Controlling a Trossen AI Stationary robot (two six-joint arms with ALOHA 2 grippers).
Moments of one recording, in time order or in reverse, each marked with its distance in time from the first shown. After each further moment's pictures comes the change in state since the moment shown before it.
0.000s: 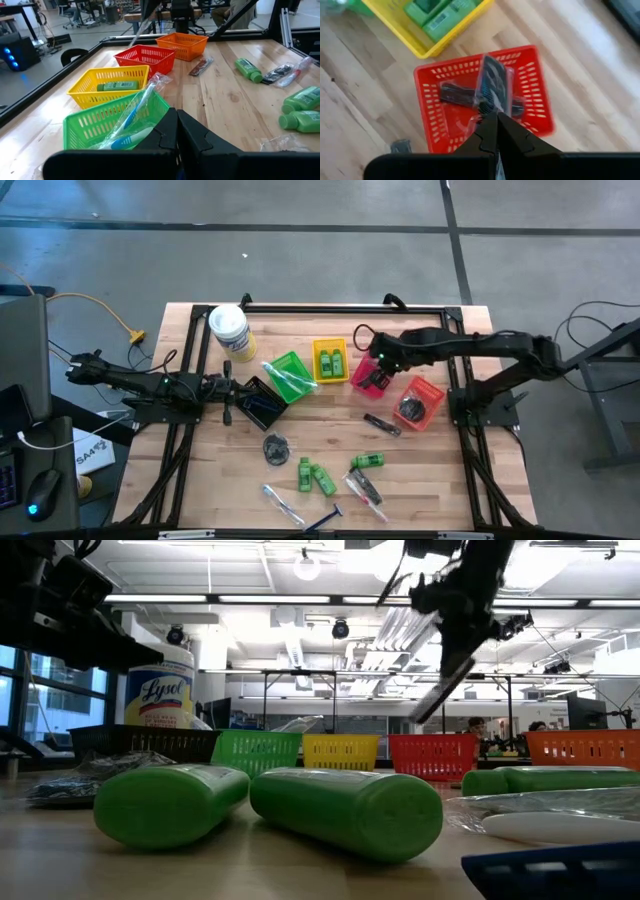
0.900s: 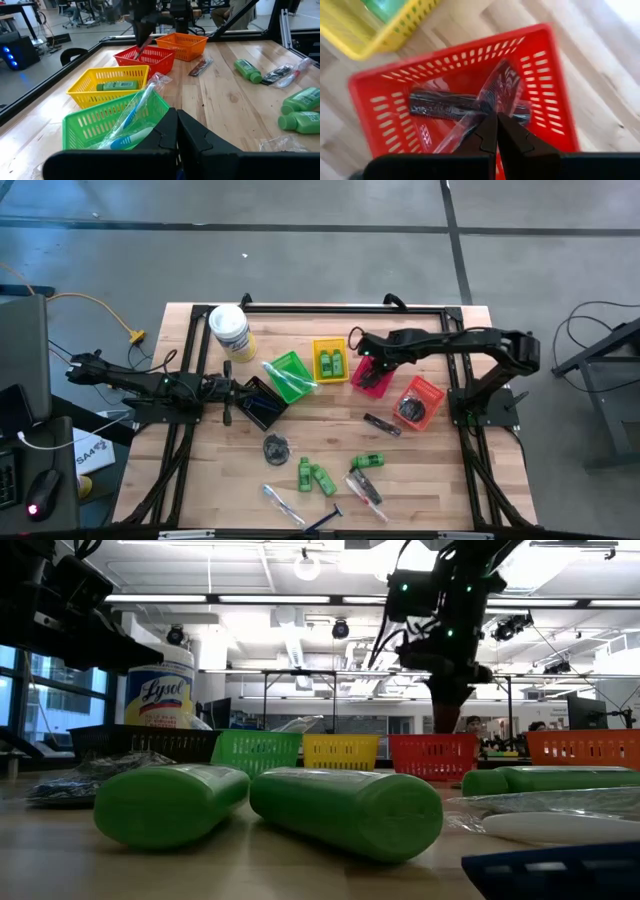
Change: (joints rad) left arm 0.000 0.000 0.000 0.000 0.001 -0.009; right arm -0.106 0.180 -0.085 0.161 -0.061 -0.014
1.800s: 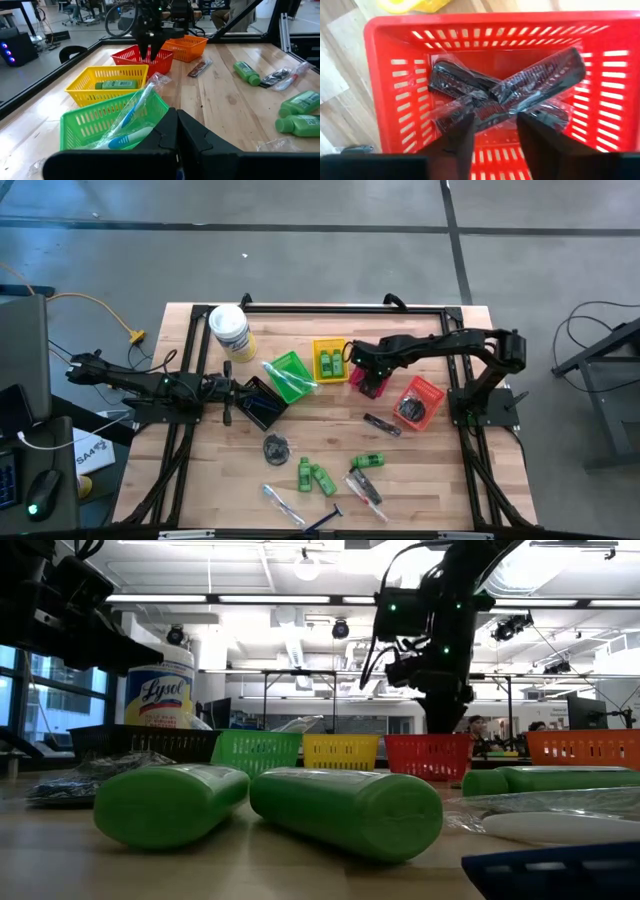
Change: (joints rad) left arm 0.000 0.000 0.000 0.000 0.001 -0.028; right arm 0.031 0.098 0.000 0.057 -0.095 -0.209
